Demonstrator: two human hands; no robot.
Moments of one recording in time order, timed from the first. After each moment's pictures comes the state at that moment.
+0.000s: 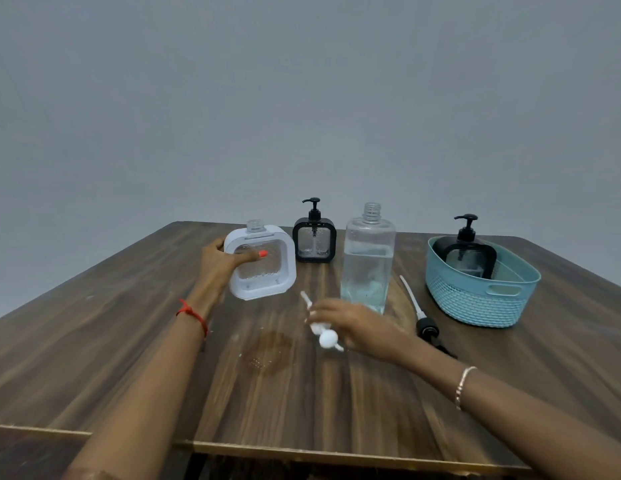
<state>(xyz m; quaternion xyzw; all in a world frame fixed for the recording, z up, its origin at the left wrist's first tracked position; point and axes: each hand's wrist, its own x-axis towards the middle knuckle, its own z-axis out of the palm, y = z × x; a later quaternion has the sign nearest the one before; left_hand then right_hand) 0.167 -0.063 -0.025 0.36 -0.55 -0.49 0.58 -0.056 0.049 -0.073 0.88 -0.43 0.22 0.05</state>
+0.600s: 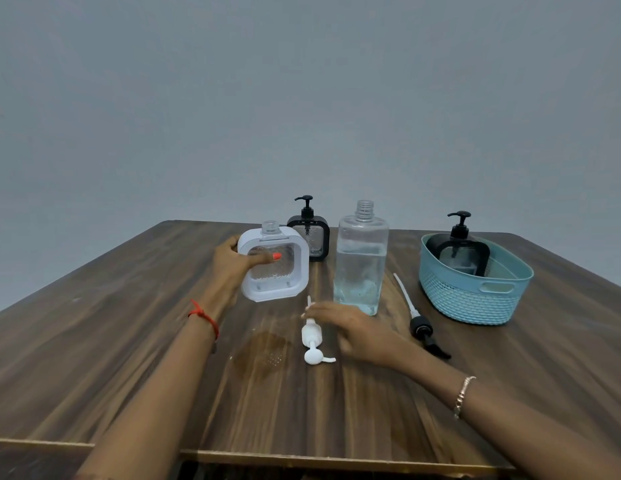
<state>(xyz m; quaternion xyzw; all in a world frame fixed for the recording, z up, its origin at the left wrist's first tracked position) 0.138 -0.058 -0.025 0.37 -0.56 -0.49 0.56 -0.063 0.049 -0.085 0.85 -0.46 0.26 -0.01</state>
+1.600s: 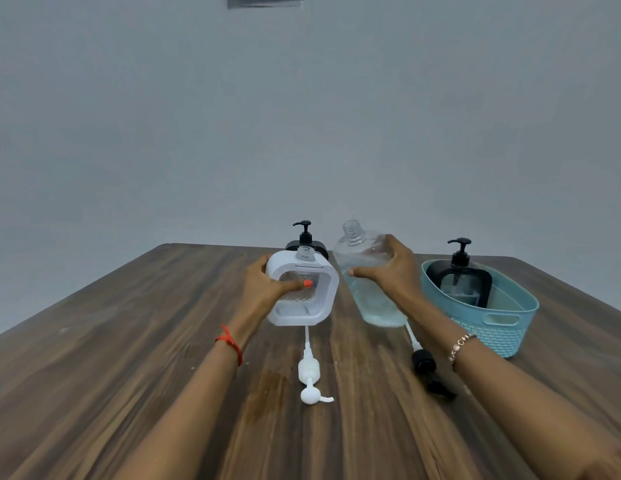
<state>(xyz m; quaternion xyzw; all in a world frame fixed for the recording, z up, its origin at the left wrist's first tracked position) 0.093 -0.051 -0.015 0.36 -0.62 -0.45 0.53 -0.111 0.010 0.005 0.53 -0.62 0.58 -0.04</state>
